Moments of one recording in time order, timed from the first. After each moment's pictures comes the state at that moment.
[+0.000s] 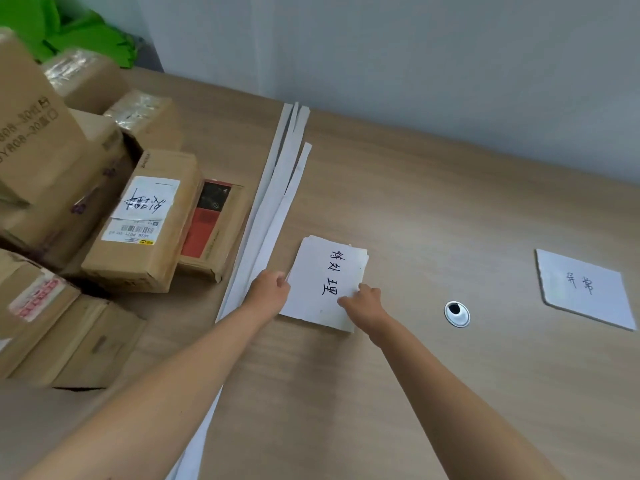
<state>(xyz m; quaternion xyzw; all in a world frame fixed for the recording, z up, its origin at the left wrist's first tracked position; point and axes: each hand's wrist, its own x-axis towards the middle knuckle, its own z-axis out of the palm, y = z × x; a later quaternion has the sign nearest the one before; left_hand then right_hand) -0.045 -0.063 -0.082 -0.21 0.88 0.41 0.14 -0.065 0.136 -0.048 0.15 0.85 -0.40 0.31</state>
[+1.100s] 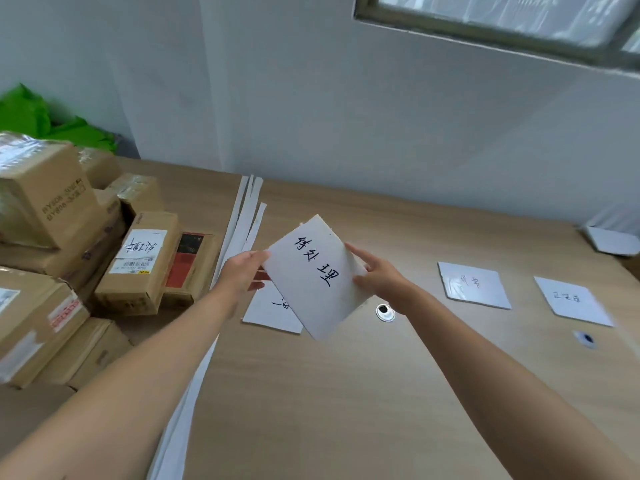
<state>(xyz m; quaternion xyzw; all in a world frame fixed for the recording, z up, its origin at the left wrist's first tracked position) 0.006 -0.027 0.094 -0.17 0.69 0.70 0.04 0.003 0.246 0.155 -0.02 0.83 -0.53 0.20</state>
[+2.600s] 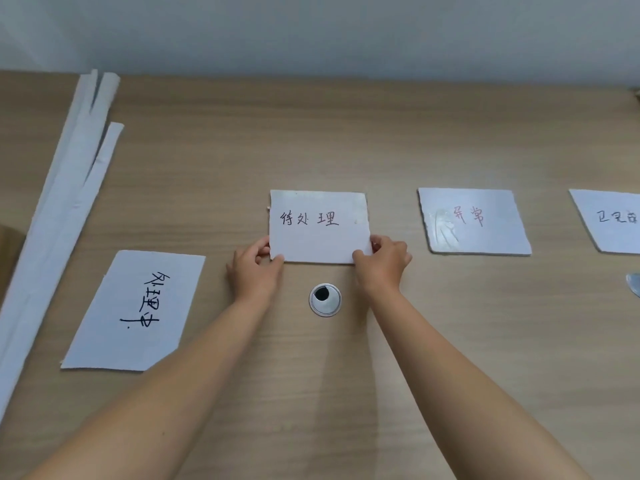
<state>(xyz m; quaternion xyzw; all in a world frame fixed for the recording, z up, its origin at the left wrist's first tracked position) -0.160 0.218 -0.124 -0.24 0.82 0.52 0.02 -0.167 0.411 -0.109 0.31 0.85 -0.43 0.00</state>
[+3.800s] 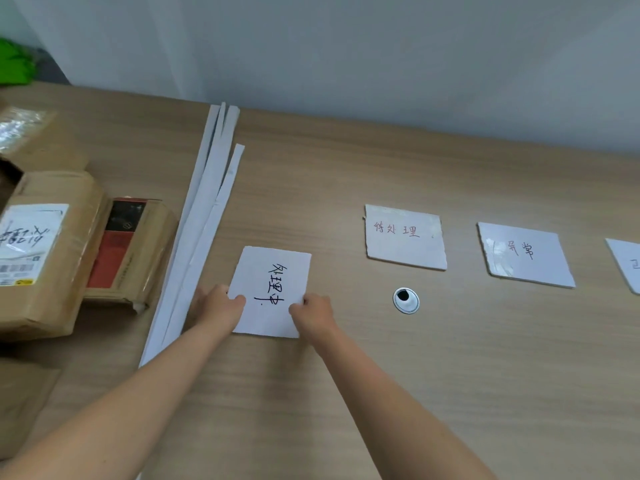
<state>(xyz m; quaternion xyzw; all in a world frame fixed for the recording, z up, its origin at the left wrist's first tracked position) -0.065 -0.033 -0.096 -0.31 0.88 0.31 0.18 -0.066 0.153 -0.077 0.17 0.82 -0.47 0.27</state>
